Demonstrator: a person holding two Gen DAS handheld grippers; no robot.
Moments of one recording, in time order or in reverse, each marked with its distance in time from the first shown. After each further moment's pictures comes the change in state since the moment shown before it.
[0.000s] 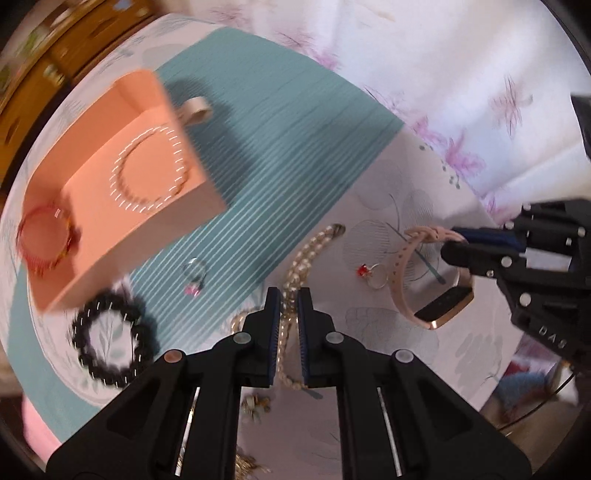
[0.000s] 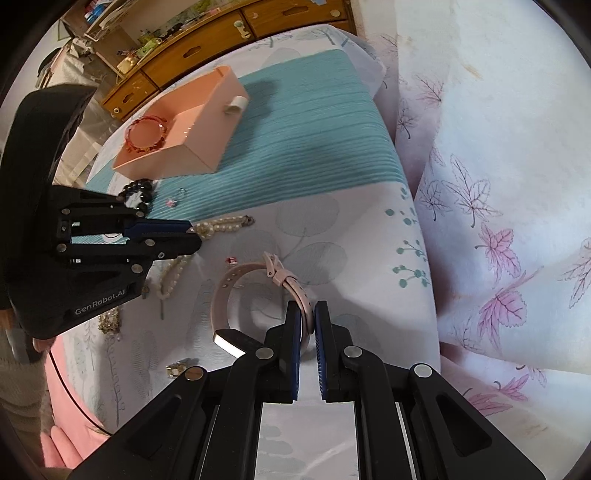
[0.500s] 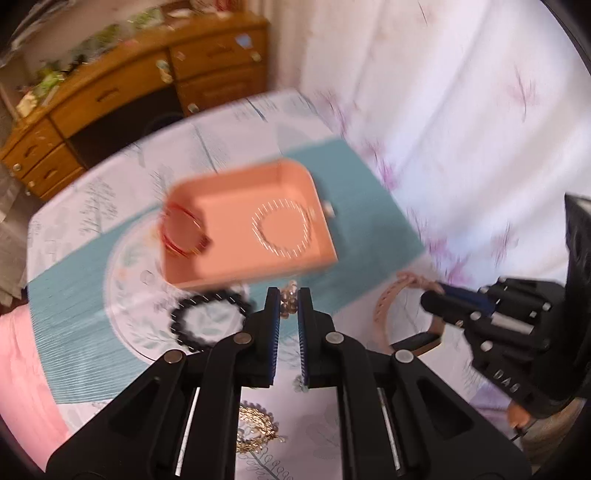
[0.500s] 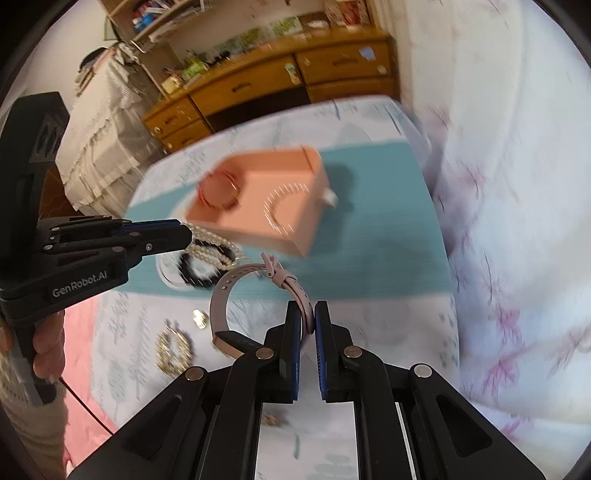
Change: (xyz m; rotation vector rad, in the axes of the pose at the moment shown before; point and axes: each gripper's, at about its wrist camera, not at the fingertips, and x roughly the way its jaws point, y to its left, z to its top) left arm -0.151 0.080 -0.022 -0.320 -0.286 0.058; right arm -0.068 0.082 0.059 -0.106 -0.167 0.058
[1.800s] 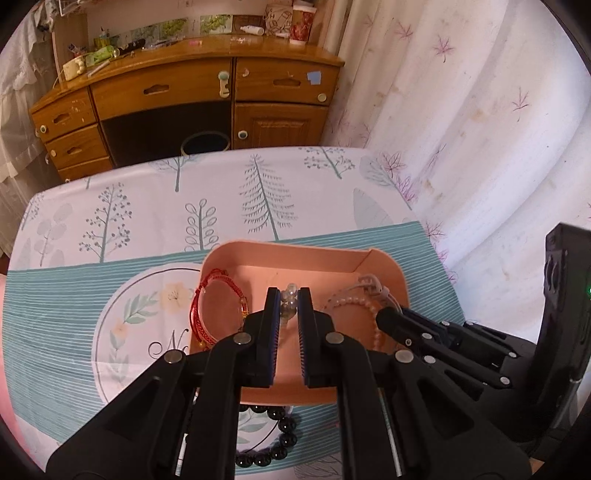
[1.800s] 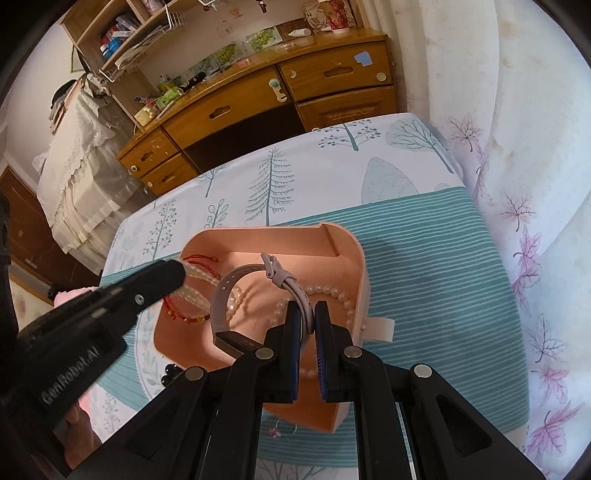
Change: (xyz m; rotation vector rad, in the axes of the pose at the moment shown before) left arm 0.110 0.083 0.046 -0.233 -0.170 0.038; right arm 0.168 0.016 0.121 0.111 -0.056 -0.026
